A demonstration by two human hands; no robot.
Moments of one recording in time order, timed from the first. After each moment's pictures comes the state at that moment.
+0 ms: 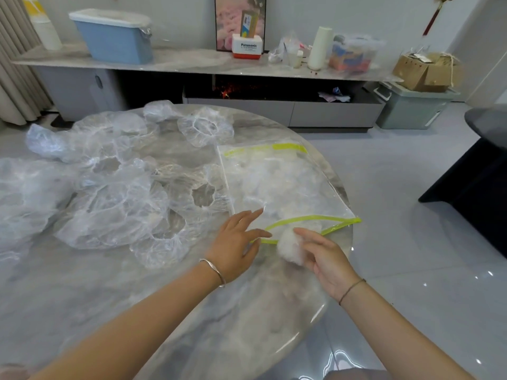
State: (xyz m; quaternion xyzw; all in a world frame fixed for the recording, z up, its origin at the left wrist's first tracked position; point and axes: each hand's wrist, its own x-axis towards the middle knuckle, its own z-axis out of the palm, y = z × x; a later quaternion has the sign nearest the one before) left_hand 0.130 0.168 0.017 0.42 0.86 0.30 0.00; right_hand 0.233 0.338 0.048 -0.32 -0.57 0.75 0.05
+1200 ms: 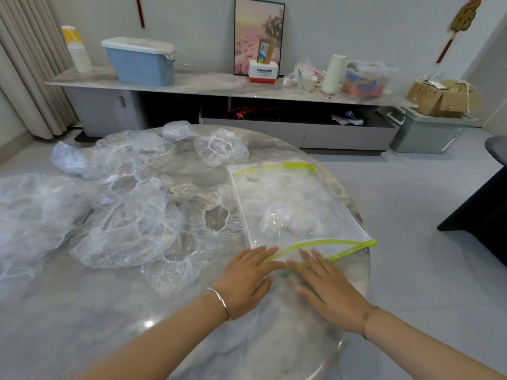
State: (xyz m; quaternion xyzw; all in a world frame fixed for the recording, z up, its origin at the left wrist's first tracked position) left_hand 0.127 0.161 0.017 0.48 0.85 0.23 0.04; right_hand 0.219 0.373 0.018 0.04 -0.99 0.07 -0.10
